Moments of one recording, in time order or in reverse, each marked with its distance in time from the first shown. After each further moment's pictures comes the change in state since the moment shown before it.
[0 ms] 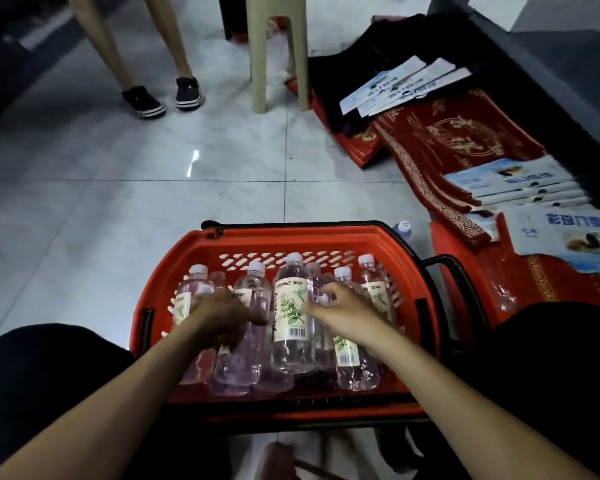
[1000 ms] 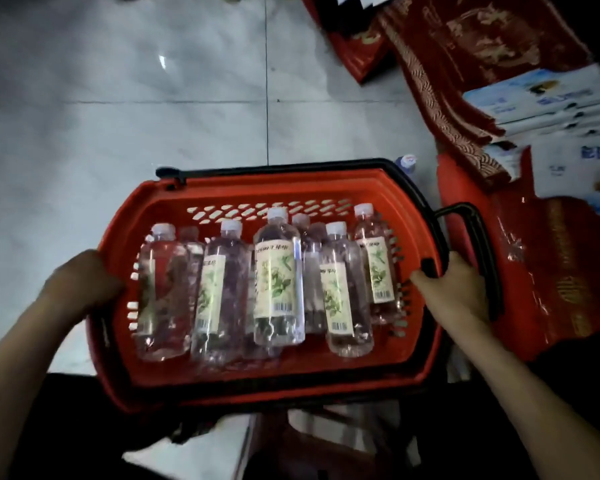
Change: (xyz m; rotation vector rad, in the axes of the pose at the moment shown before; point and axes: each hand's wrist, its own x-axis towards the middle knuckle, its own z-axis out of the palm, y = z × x) left_hand 0.146 -0.156 -0.146 0.729 0.481 -0.236; right_hand -0.001 0.098 -0.064 -0.104 0.652 0.333
